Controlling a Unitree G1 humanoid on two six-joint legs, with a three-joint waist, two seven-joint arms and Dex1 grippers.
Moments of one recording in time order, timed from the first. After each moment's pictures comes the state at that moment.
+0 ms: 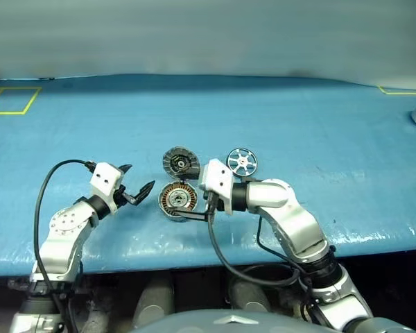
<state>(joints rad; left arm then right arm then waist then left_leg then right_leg) -0.03 0.51 0.07 -0.07 -0.24 0.18 -0.61 -0.32 -0.25 0.31 -0.41 0.11 0.57 0.92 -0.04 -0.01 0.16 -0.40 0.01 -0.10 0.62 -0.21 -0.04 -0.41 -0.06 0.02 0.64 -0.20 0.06</state>
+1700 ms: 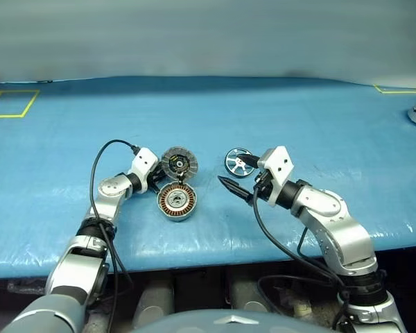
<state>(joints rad) -0.53 0.37 -0.08 0.80 -0.04 -0.17 -0.70 -0.15 -0.42 0.07 -0.43 0.28 0.53 0.64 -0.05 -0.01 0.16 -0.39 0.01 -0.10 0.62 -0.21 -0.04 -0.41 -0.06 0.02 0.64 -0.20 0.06</state>
